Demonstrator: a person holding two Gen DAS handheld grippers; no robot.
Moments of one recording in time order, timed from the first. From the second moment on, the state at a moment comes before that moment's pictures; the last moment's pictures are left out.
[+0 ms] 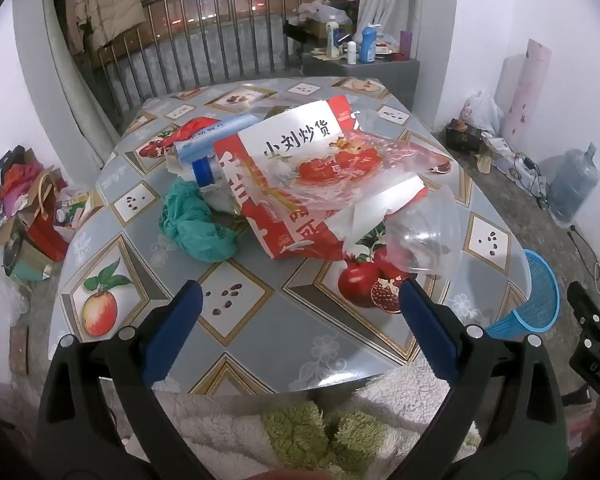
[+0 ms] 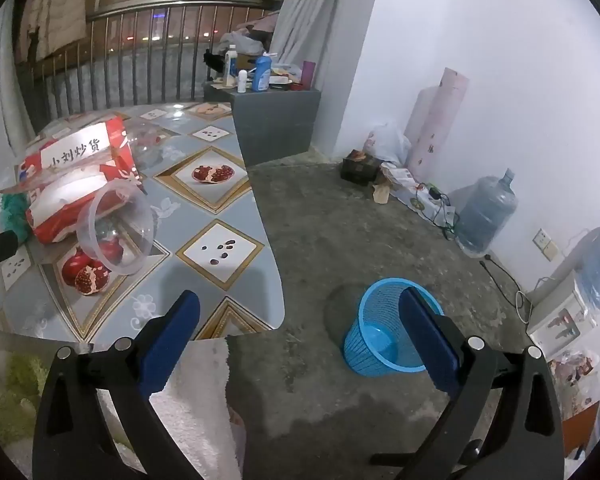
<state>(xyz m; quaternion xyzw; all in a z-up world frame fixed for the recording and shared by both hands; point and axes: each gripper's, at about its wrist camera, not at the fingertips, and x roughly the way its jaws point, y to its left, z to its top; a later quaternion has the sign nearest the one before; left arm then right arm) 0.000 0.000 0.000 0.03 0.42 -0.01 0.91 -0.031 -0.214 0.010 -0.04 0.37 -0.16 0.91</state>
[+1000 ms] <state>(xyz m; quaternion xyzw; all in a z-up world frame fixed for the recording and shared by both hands) 0.000 0.000 0.000 0.02 0.42 -0.01 0.91 -0.032 -0.210 0.011 -0.04 0.38 -0.16 0.91</state>
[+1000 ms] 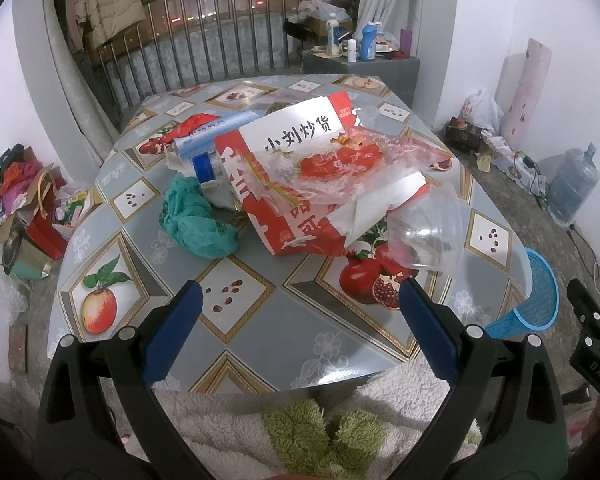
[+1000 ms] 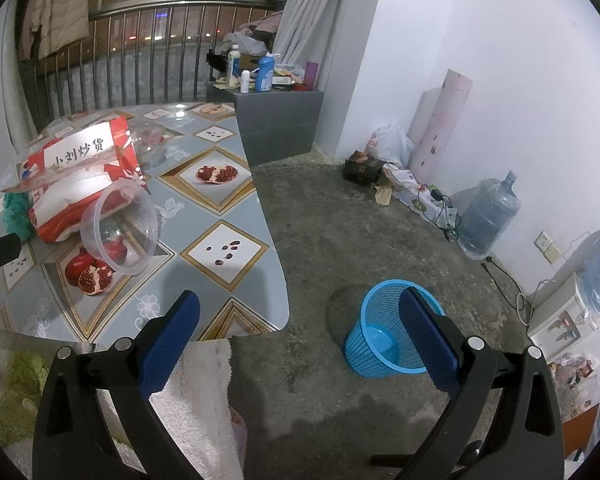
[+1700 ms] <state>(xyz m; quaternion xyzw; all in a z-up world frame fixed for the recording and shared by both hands) -0.002 0.001 -0.007 0.02 0.42 -0.01 0.91 -0.028 -0.208 0.009 -0.04 0.38 -0.16 0.91</state>
